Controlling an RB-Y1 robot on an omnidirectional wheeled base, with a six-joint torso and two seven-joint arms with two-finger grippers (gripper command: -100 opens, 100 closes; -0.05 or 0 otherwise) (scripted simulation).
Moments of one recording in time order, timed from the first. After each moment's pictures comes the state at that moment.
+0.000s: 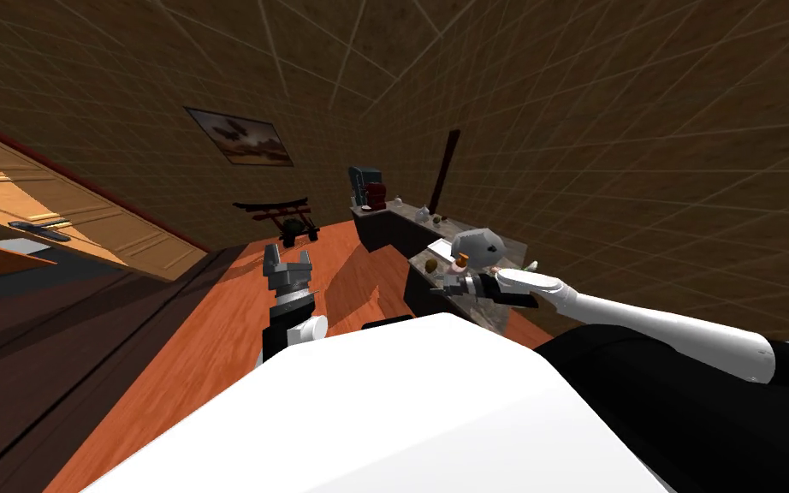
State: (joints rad) left arm 0.49 -0.04 0.00 -2.23 0.08 -0.44 0.04; right arm 0.60 -1.47 0.10 -2.03 0.56 -0.59 -0.10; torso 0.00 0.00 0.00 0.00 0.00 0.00
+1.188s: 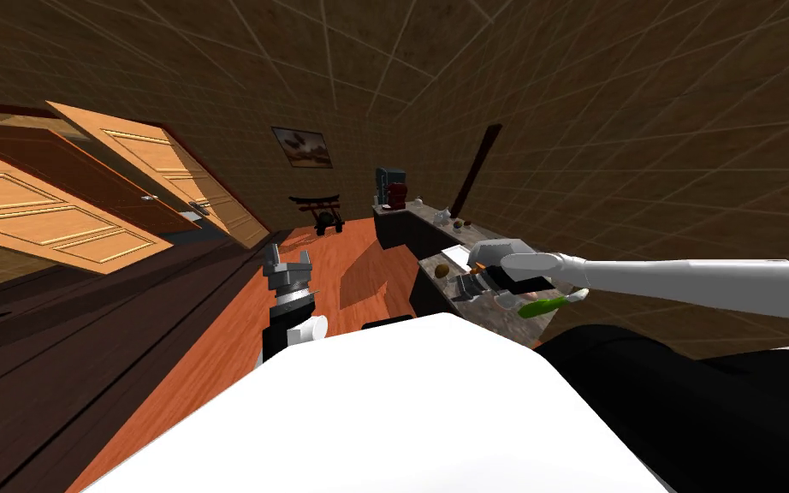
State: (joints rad) left arm 0.49 -0.04 0.00 -2.23 0.08 -0.44 0.04; right arm 0.64 -1.86 0.14 -1.96 0.71 -0.59 -0.11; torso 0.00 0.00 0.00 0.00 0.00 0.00
